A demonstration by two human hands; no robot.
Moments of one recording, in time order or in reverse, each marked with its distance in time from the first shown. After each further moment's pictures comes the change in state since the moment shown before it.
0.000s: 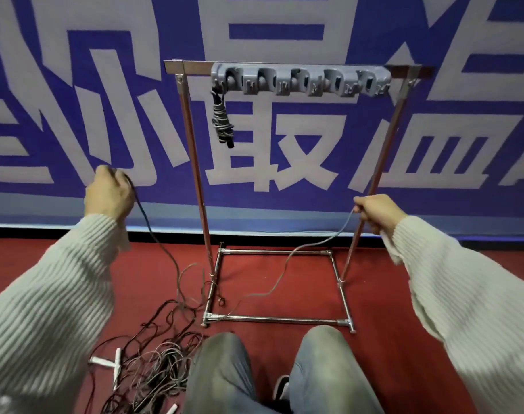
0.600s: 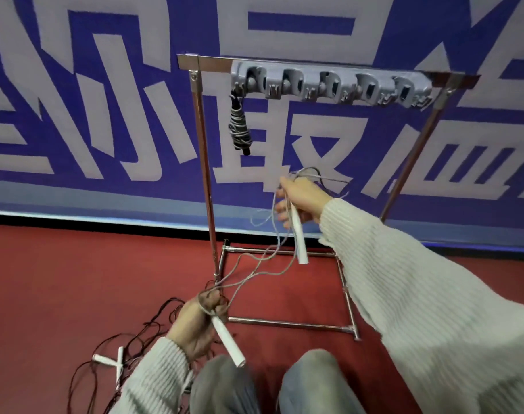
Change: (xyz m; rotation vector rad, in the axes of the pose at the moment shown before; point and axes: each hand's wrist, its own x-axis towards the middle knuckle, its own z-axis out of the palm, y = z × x) left_hand -0.153 -0.062 0.127 -1.137 -0.713 -0.708; right_hand -0.015 -0.128 0.154 0.070 -0.467 0.101
